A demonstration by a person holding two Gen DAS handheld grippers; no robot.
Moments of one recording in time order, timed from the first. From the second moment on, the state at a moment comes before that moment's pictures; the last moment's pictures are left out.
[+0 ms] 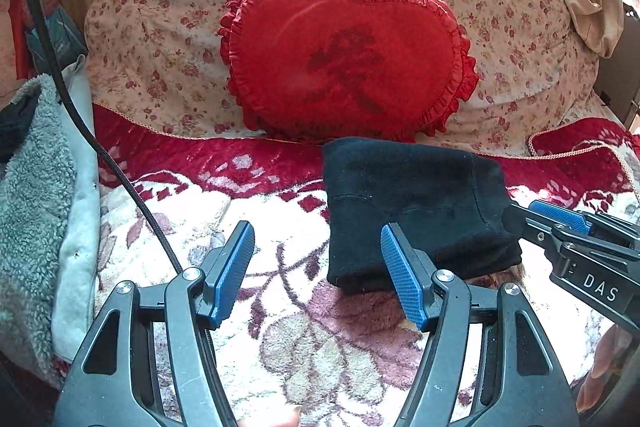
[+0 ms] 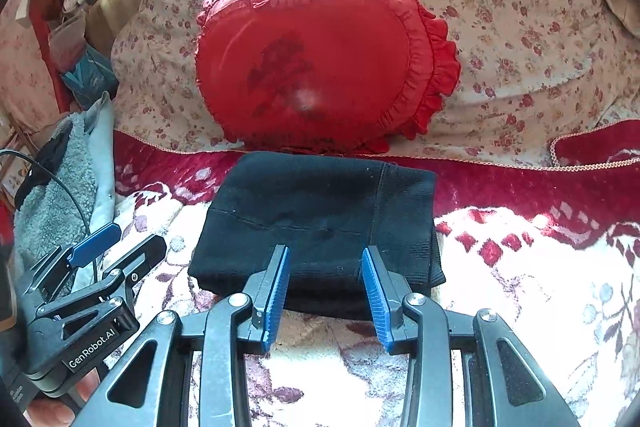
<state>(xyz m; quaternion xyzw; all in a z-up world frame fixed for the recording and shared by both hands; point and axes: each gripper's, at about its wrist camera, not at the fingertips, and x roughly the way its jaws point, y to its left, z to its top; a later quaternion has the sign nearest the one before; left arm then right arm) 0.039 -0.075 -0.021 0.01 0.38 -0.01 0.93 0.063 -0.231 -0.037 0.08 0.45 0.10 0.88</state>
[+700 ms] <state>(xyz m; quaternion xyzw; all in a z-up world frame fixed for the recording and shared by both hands) 0.039 -0.075 -0.031 0.01 0.39 -0.01 0.92 0.062 -0.227 -0.049 0.08 0.47 0.11 0.87</state>
